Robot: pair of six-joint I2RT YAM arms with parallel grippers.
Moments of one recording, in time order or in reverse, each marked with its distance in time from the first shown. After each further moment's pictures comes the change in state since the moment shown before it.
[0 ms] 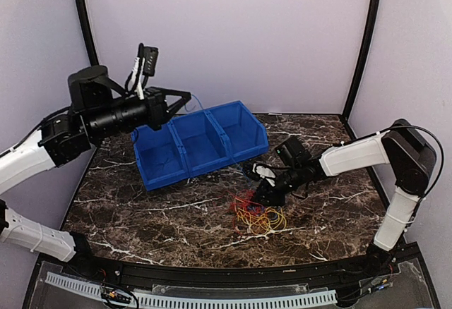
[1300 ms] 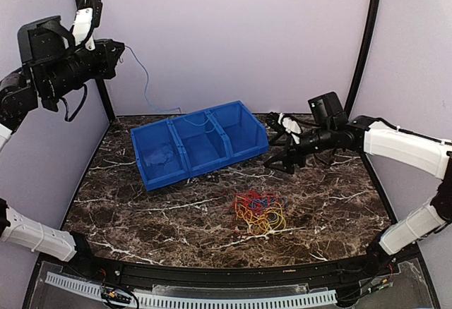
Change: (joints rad) left arm 0.035 -0.003 0.526 -0.504 -0.640 0.202; right arm -0.098 -0.354 0.153 -0.220 0.100 -0.046
